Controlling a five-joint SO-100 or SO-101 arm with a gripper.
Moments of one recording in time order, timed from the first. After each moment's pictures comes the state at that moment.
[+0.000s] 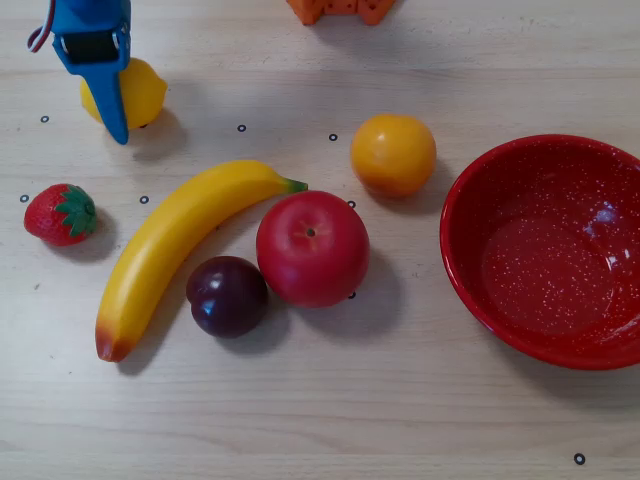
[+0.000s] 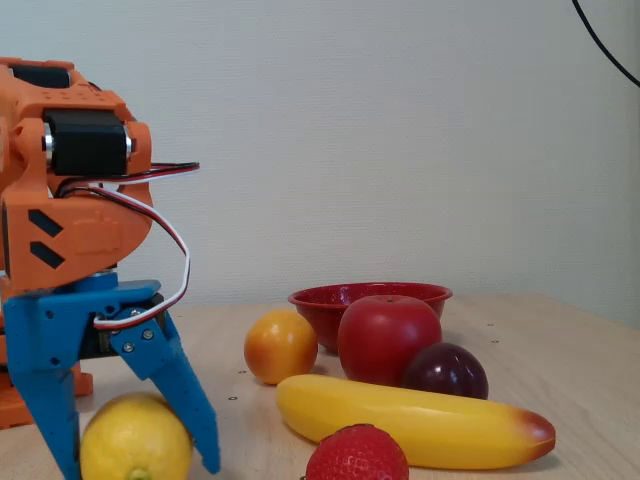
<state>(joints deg) -59.2 76.1 97.6 69.7 72.8</state>
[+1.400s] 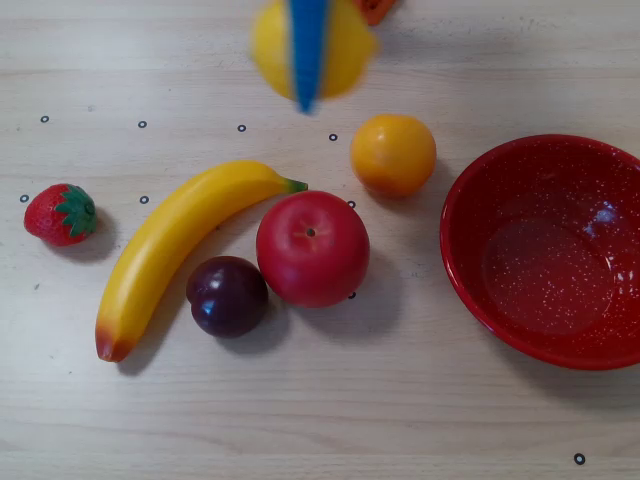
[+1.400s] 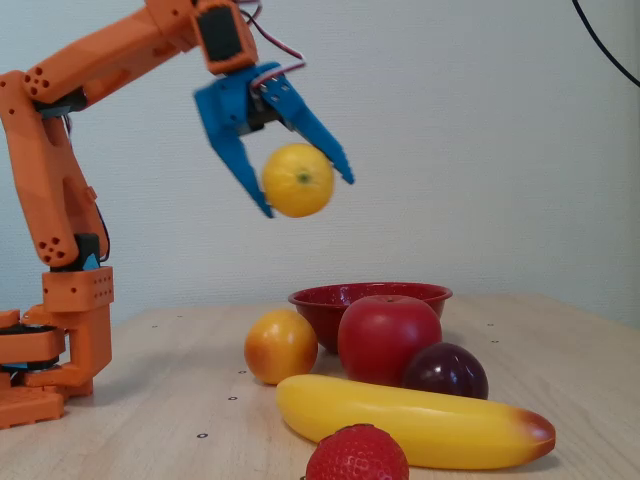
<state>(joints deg) -1.7 102.5 74.9 97.1 11.2</state>
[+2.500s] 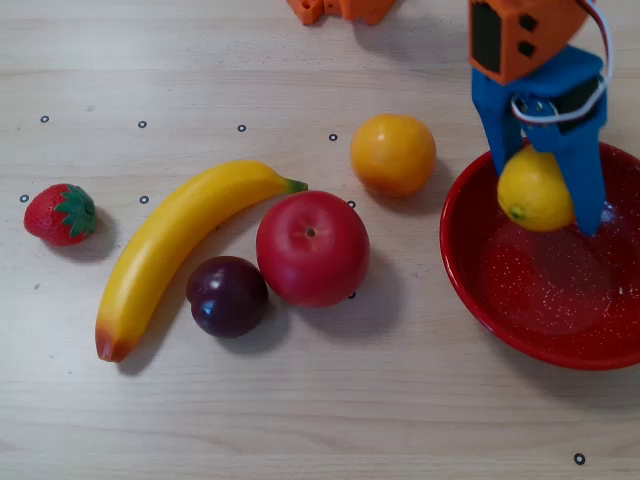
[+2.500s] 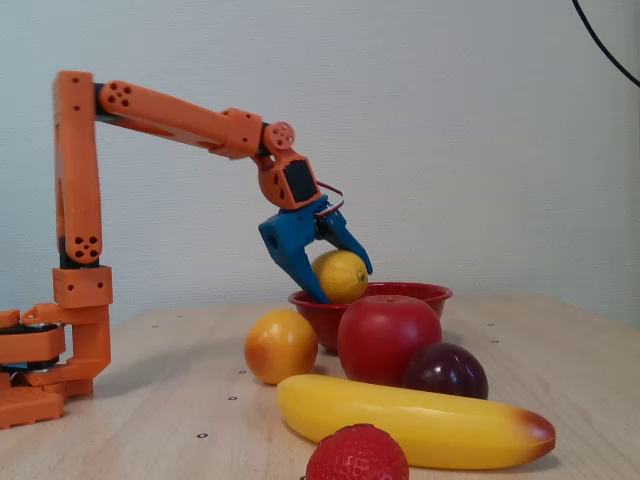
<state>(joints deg) 28.6 82.9 92.6 56.0 14.2</state>
